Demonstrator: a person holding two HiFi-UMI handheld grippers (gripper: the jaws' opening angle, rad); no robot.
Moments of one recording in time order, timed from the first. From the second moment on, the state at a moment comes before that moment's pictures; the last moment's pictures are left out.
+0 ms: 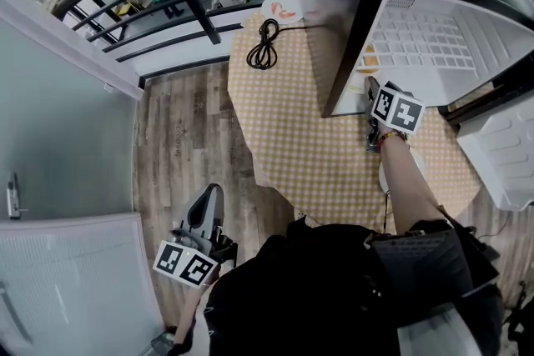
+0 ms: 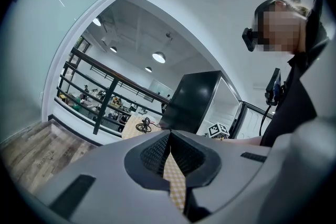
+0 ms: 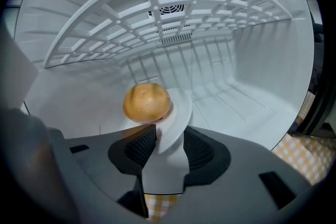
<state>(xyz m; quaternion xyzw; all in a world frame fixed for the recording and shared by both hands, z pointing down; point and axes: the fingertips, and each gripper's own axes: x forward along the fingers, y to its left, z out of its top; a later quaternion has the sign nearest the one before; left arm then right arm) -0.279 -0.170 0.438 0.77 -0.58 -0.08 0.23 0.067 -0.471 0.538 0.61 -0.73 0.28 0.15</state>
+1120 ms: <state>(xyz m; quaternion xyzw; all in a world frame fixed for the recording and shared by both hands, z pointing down) -0.272 -0.158 0.435 0.77 -0.59 -0.08 0.23 0.073 -0.468 0.522 0.62 -0.73 0.22 0.19</state>
